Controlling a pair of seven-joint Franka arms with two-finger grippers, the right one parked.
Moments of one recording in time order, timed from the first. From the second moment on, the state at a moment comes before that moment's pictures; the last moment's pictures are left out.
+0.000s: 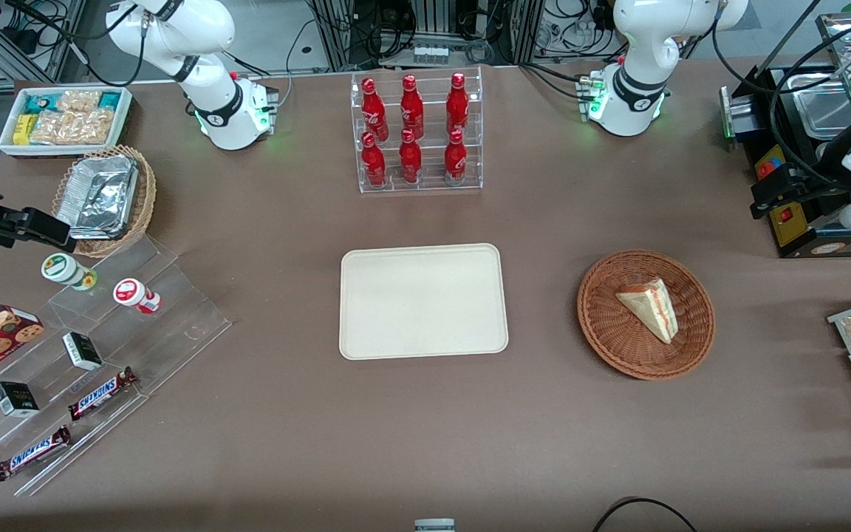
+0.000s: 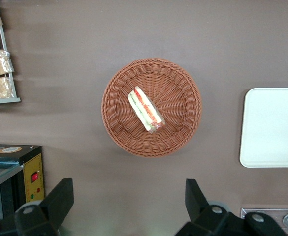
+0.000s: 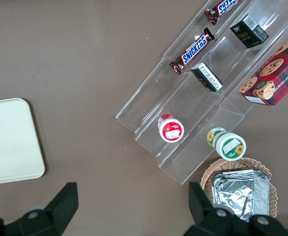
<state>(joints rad) 0.01 0.00 -0.06 -1.53 0.00 1.52 -0.09</state>
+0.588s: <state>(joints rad) 0.01 0.04 -0.06 -1.54 0.00 1.53 -0.09</state>
